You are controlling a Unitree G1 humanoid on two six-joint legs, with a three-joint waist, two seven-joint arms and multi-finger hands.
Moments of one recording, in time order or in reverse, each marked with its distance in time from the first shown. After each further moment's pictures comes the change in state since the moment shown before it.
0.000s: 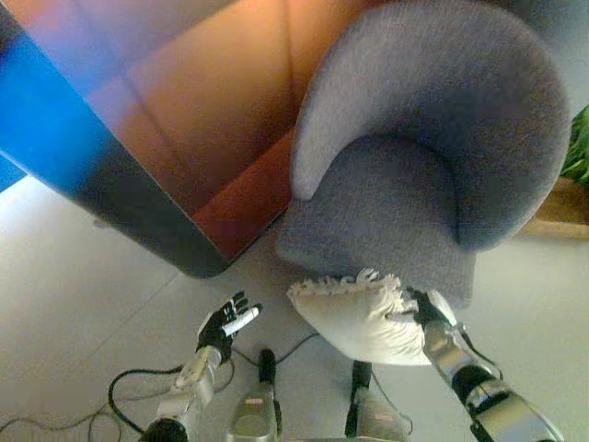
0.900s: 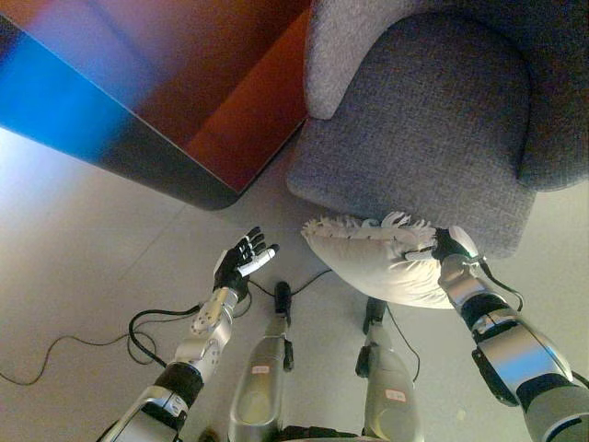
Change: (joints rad) left arm -0.203 0.019 -0.091 -0.084 -0.082 -0.087 0.051; right arm -0.319 -0.099 0.029 0.139 0.012 0.076 0.085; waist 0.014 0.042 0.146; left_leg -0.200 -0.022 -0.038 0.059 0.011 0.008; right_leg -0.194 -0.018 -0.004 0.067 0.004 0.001
